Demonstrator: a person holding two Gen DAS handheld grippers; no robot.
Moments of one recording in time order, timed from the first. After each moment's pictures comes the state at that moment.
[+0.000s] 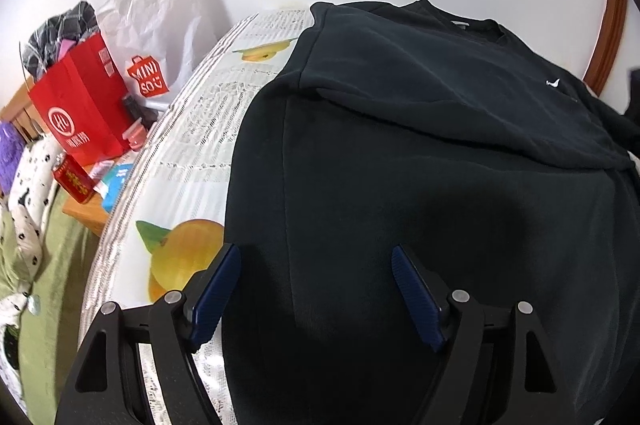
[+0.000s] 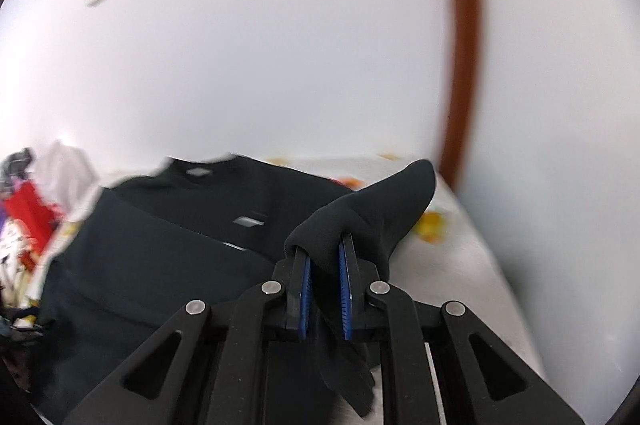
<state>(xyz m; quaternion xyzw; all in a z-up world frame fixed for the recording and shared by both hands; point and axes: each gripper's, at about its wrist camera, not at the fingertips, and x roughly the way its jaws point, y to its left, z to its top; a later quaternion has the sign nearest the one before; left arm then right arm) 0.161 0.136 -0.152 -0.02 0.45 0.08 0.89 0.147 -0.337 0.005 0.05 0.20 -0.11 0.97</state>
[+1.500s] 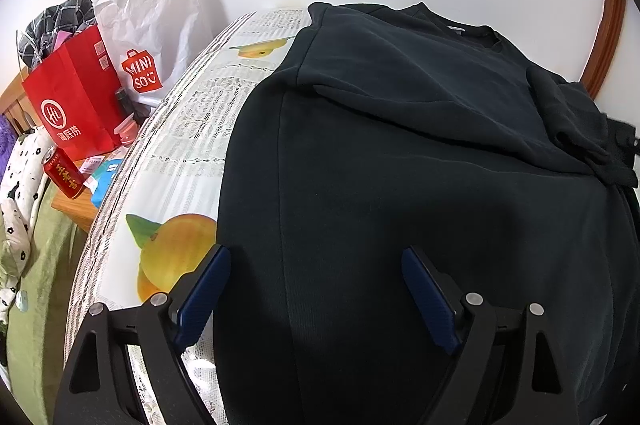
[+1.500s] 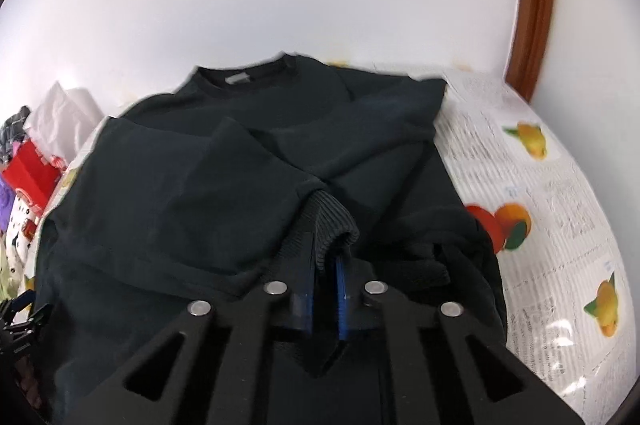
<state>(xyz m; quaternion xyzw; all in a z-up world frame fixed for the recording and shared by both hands) 0.158 0.139 -0.156 -0.03 0.45 0.07 0.89 0.205 -0.271 -0.087 0.08 0.32 -0.08 0.94</state>
